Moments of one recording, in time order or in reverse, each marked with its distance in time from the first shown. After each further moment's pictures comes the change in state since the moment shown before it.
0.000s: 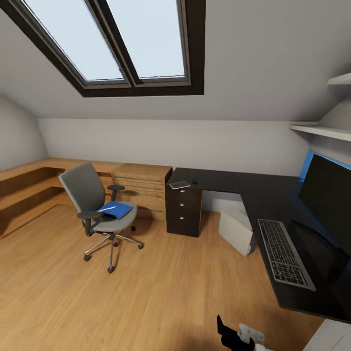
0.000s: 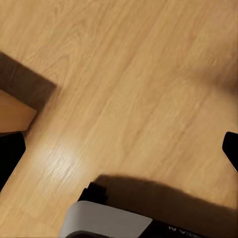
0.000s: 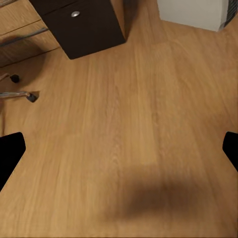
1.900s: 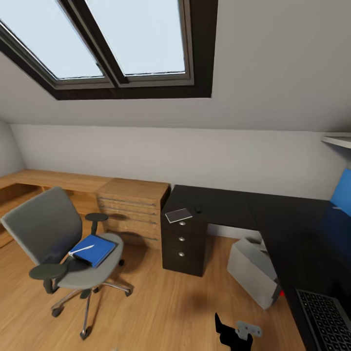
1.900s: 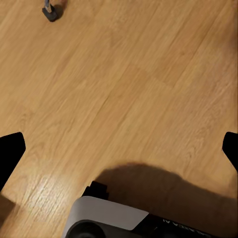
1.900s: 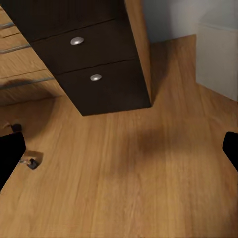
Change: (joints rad) left arm 0.000 -0.001 -0.002 -0.003 0.002 -0.034 -0.001; right arm 0.000 -0.001 -0.001 -0.010 0.084 -0.033 0.004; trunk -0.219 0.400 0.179
